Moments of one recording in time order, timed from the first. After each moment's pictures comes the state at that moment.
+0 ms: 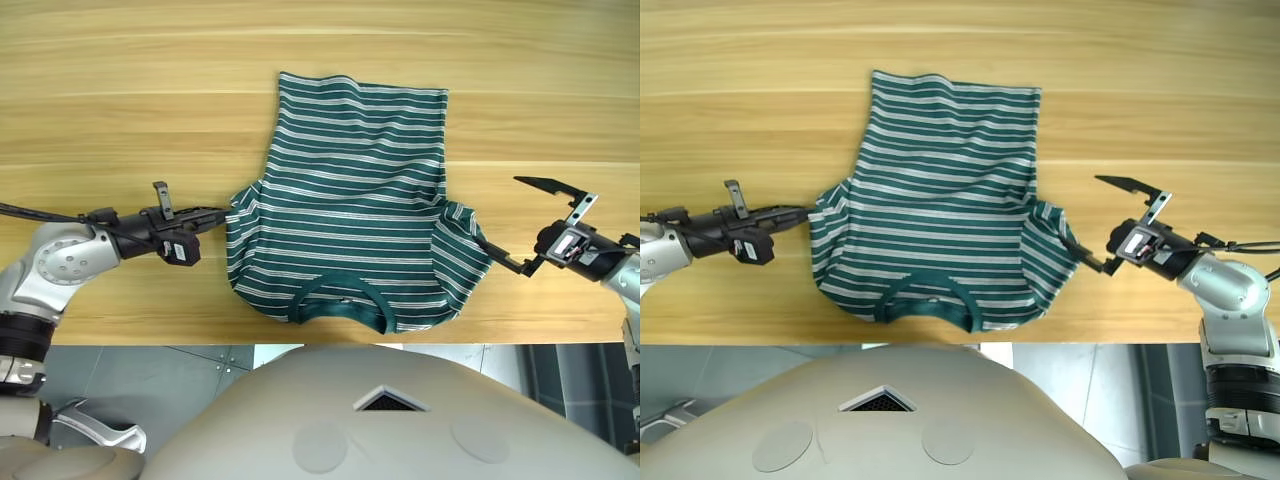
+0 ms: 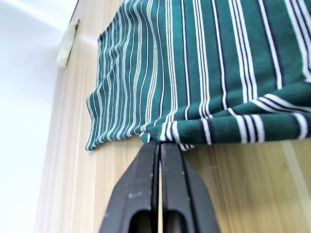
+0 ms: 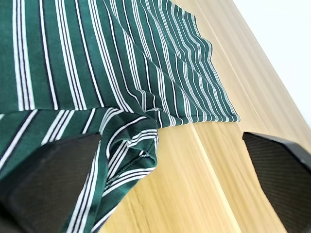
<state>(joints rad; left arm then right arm) 0.09 1.01 -0.21 0.22 0.19 -0.88 -0.63 0.35 -0.84 -0.13 0.11 0.10 -0.60 0.83</state>
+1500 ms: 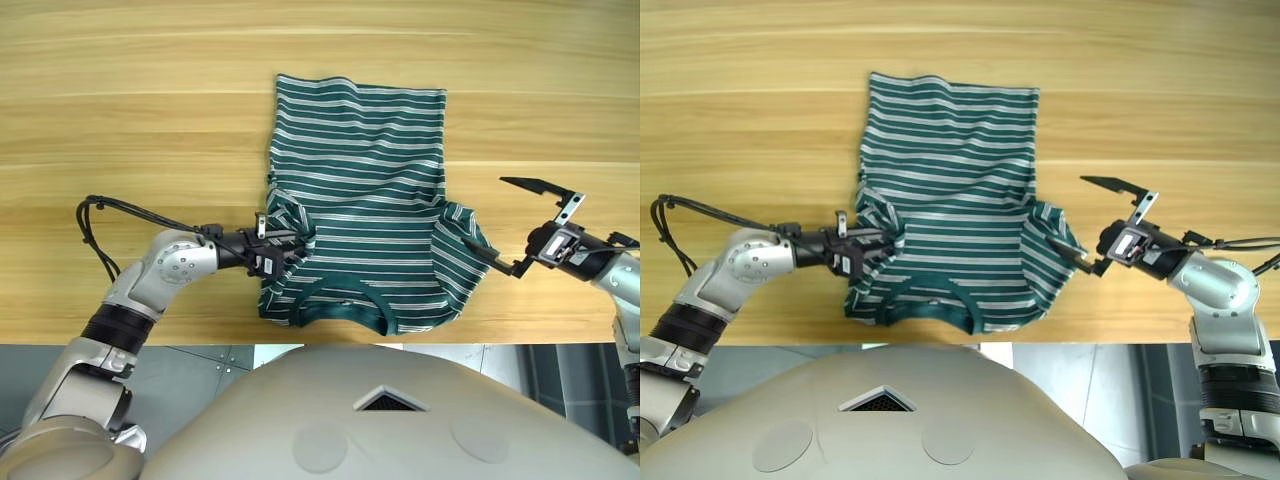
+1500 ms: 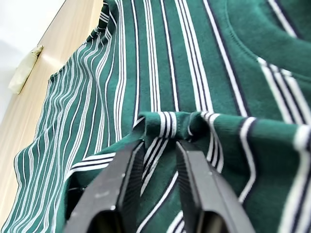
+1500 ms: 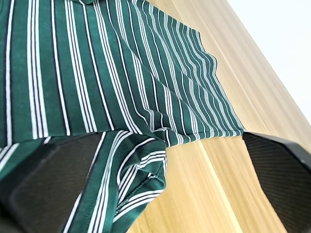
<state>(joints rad) 0.02 0.70 -0.42 0.15 0.30 -0.63 -0.73 0.35 -0.83 -0.10 0.06 0.13 -0.57 0.85</state>
